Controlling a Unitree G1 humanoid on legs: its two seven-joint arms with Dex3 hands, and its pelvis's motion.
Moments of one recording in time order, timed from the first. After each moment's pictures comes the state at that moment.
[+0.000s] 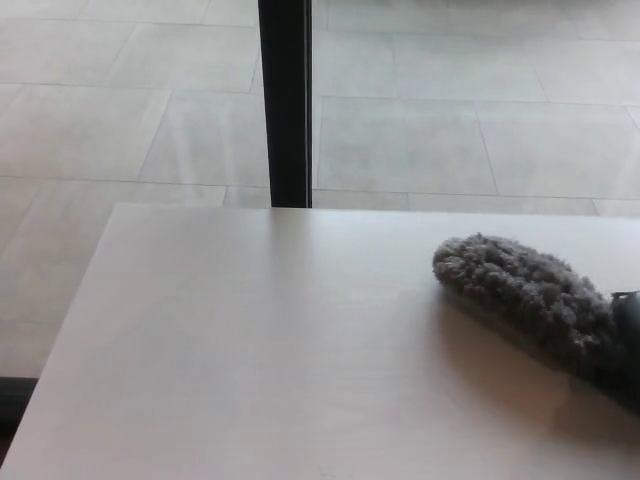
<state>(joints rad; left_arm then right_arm) 0.06 0.69 0.31 1.31 -0.06 -0.12 -0.12 -0.74 -0.47 0.46 1.25 -0.84 0.15 -0.50</state>
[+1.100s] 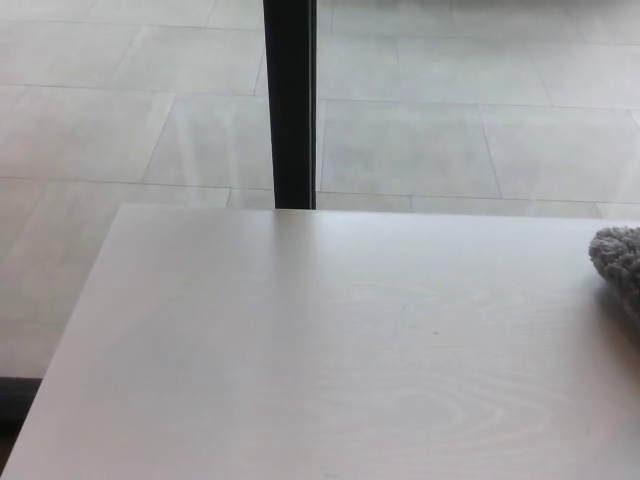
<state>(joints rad) 0.07 0.68 0.32 1.30 -0.06 -0.12 -0.13 -0.66 -0.58 0.37 1.26 -0.73 0.32 -0.36</state>
